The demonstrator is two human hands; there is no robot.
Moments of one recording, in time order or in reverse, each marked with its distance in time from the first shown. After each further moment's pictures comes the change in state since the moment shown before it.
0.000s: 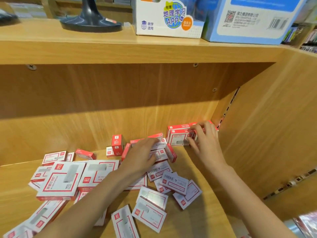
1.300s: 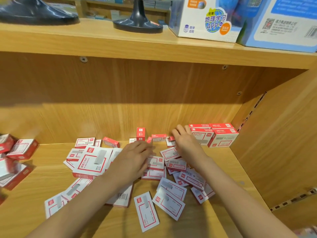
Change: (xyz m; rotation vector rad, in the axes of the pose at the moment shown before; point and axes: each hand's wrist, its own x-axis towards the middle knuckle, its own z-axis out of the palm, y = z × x) left_hand -0.074 -0.039 -0.043 0.327 -0.033 0.100; right_hand 0.017 -0.082 0.041 -0.035 -0.380 -0.262
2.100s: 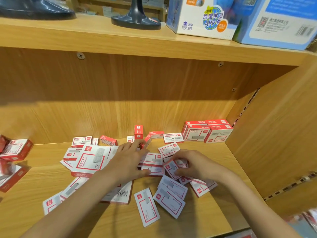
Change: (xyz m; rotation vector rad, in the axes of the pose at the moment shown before) left_hand -0.001 -0.002 0.000 -0.027 -0.243 -0.145; right_hand -0.055 -0.009 -0.035 0.420 -0.466 0.083
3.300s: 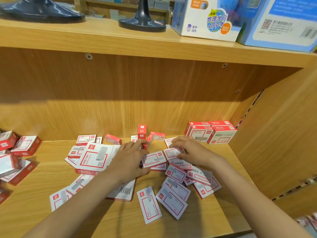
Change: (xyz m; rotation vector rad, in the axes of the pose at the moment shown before) left_hand -0.003 -0.003 0.006 0.013 0.099 0.009; right_hand 0.041 0.018 -0.004 -0.144 0.060 -0.046
